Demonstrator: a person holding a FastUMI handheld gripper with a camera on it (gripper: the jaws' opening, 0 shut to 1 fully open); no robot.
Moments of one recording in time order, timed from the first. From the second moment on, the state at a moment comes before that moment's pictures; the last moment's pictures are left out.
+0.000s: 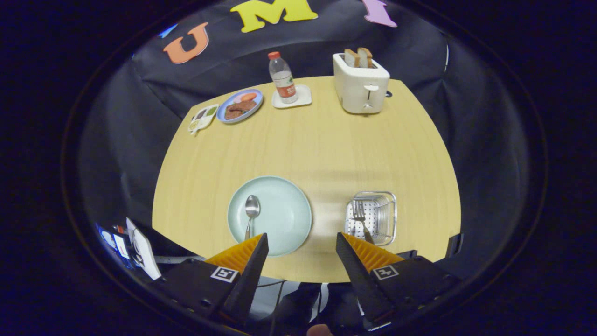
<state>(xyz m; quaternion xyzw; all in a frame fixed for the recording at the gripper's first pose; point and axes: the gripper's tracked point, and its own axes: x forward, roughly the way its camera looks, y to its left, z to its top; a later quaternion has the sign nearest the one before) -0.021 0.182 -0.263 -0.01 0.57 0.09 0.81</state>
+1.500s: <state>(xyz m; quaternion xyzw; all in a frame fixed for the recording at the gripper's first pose) -0.047 0.300 -0.415 0.00 0.64 0.06 0.77</state>
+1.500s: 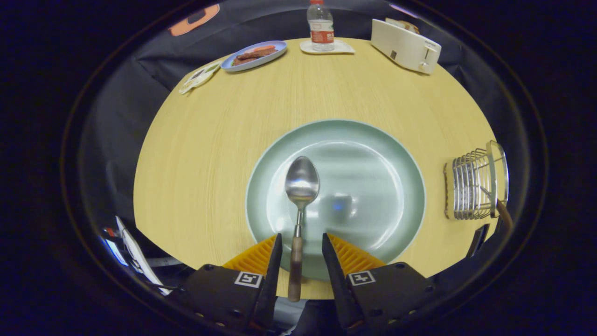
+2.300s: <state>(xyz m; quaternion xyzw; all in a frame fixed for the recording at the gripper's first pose) -0.047 0.295 -0.414 0.00 0.65 0.07 0.76</state>
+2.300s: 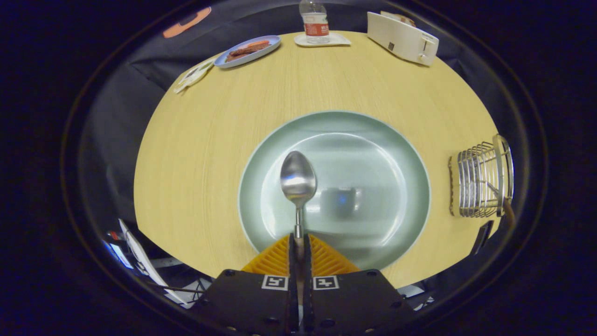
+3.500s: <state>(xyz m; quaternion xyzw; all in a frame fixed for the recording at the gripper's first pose) -0.023 0.143 -0.226 0.11 0.66 0.06 0.74</state>
